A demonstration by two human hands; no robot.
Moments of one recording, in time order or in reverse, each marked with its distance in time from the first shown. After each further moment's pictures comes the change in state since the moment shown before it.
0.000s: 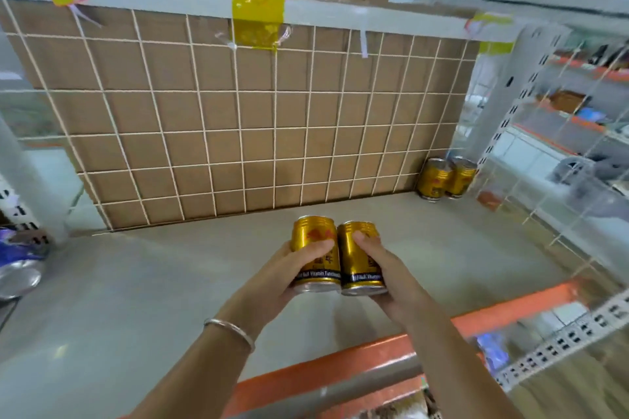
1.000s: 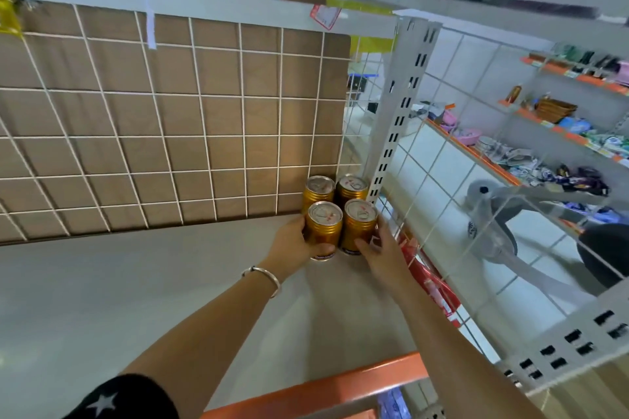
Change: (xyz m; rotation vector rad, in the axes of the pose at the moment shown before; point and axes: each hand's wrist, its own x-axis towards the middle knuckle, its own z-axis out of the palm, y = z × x) left_hand 0.282 -0.037 0.220 0.651 0.306 0.248; right_hand 0.120 -0.101 -0.312 -0.631 0.178 -0.415
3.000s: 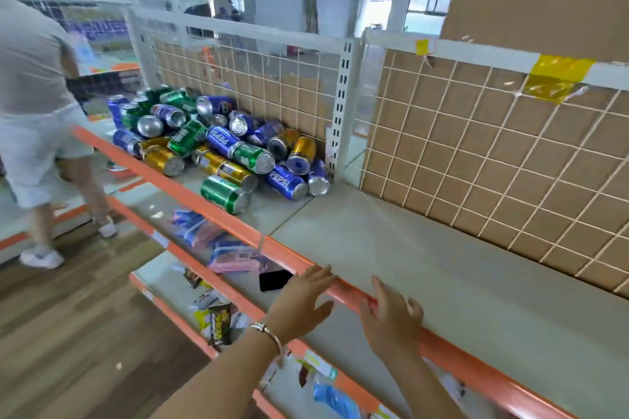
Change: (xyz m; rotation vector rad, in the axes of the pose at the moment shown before) left_hand -0.435 -0.186 -0.353 0.708 0.424 -0.235; right_hand -0.285 -0.142 0.445 -0.622 -0.393 -0.569
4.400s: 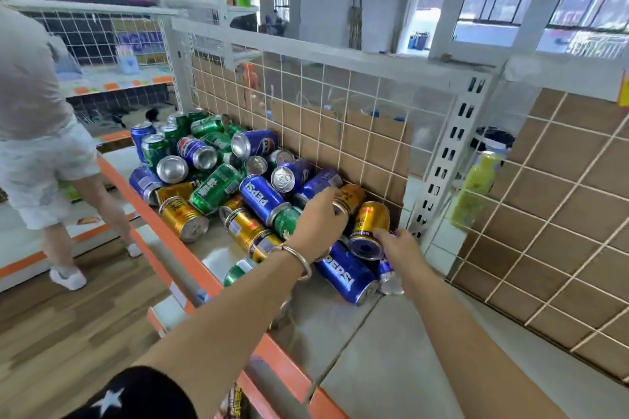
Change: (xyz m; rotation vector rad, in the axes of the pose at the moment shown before) left_hand 0.231 -0.131 -0.201 -0.320 0.402 -0.355; right_hand 0.322 -0.179 0.048 0.770 -0.315 0.392
